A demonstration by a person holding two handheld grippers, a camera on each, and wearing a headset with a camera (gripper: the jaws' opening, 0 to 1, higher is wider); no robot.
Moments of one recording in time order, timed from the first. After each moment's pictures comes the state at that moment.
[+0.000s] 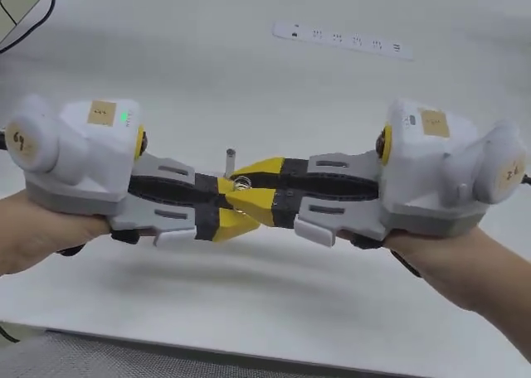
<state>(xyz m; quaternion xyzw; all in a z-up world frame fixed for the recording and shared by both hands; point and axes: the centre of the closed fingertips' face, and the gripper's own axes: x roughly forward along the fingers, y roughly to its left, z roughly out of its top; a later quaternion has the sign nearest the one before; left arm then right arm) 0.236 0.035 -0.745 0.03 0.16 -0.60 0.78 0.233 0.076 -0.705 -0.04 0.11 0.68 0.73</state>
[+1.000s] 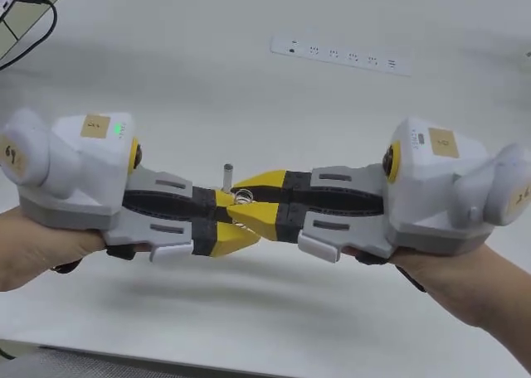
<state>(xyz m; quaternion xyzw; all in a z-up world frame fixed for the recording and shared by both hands) 0.233 0.034 -0.736 0.01 0.16 -0.60 0.78 0.229 0.076 -0.696 -0.05 0.10 0.69 0.72</state>
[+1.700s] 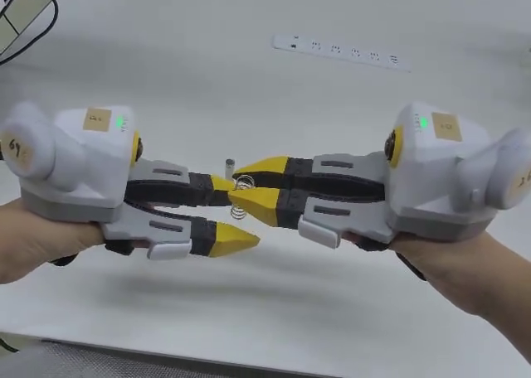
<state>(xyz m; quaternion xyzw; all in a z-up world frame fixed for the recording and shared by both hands) 0.240 0.045 -0.745 0.02 0.17 -0.58 0.79 0.236 0.077 -0.692 -0.05 0.10 0.68 0.73</state>
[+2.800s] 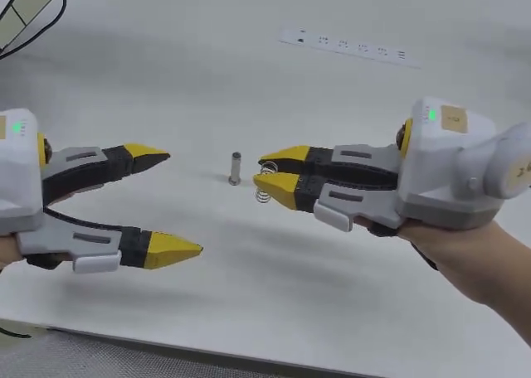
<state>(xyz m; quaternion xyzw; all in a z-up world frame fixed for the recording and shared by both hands) 0.243 0.119 -0.748 0.01 0.15 -0.47 0.87 0.261 0.065 -0.712 -0.08 0.12 0.64 0.75</state>
